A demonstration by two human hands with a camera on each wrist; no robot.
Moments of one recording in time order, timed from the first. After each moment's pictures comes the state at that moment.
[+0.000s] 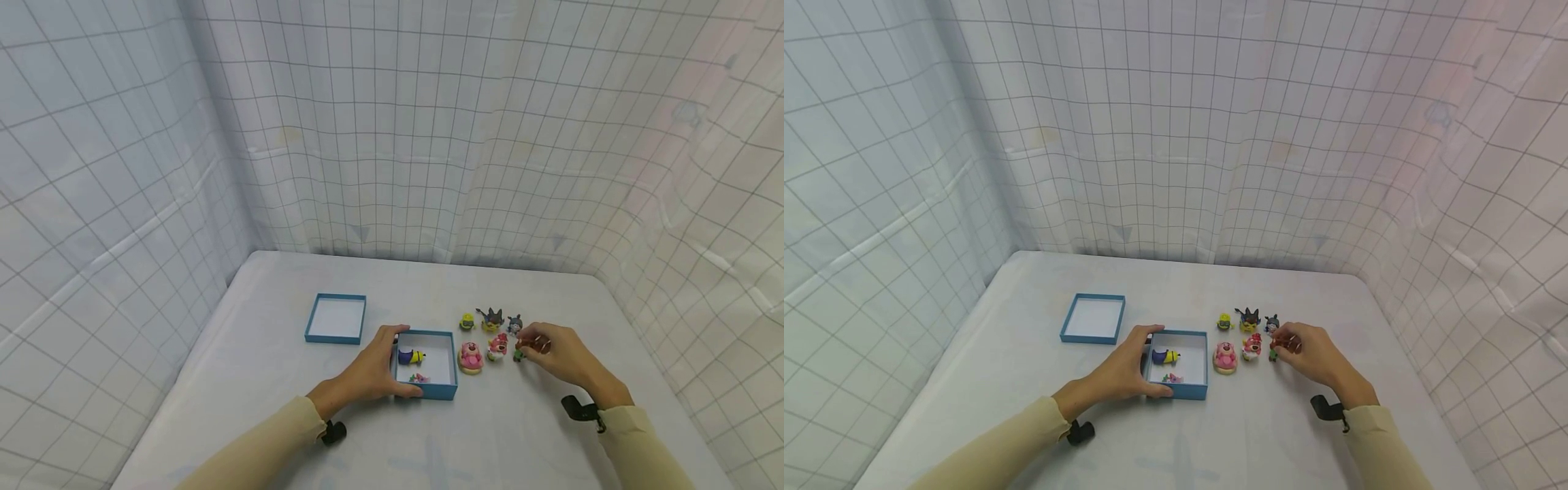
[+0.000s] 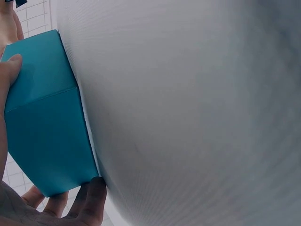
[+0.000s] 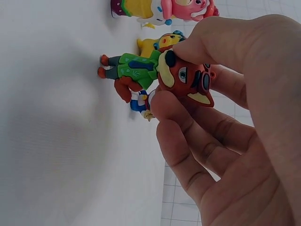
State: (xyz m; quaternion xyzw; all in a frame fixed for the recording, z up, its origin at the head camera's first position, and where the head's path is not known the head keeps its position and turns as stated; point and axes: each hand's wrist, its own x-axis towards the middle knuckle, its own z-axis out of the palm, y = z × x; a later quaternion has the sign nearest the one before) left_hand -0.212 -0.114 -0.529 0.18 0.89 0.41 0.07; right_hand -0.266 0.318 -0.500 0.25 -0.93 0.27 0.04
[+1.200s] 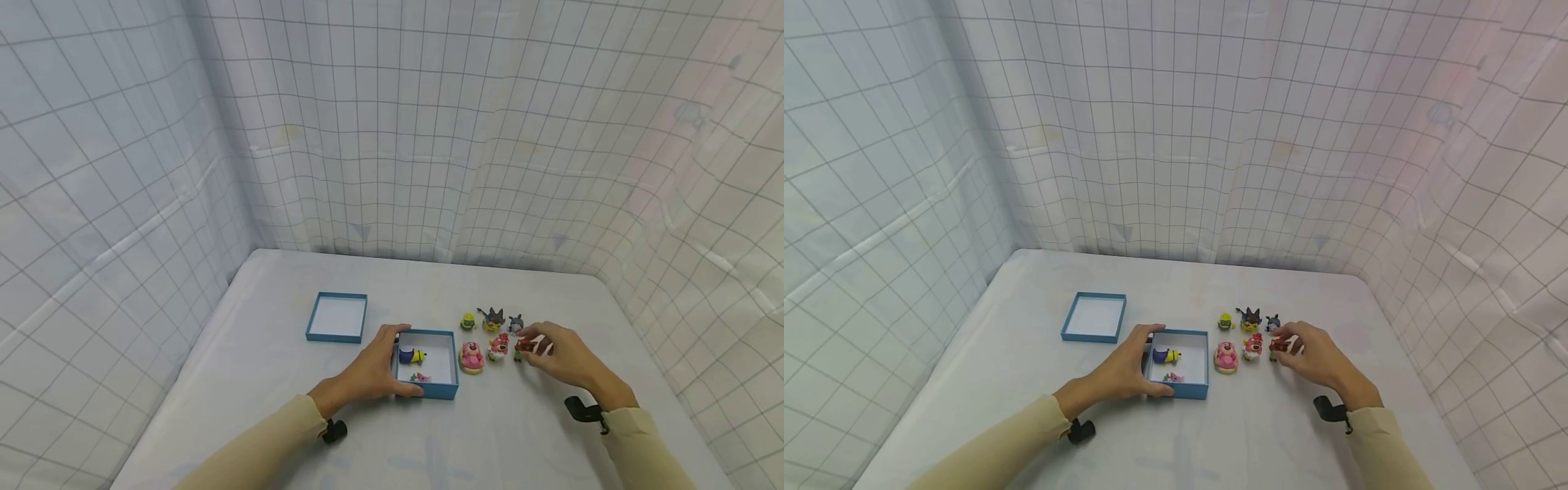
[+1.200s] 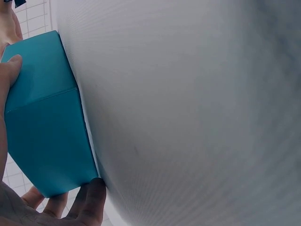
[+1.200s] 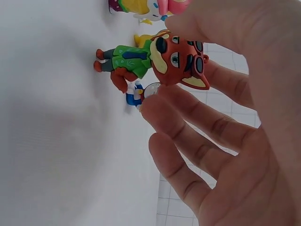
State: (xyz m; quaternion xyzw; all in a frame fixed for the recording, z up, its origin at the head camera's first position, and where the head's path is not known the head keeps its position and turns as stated) left_hand -0.211 -0.115 -0.526 0.18 0.90 0.40 0.07; right_hand -0.260 0.319 -0.497 0.25 -0.93 0.26 0.03
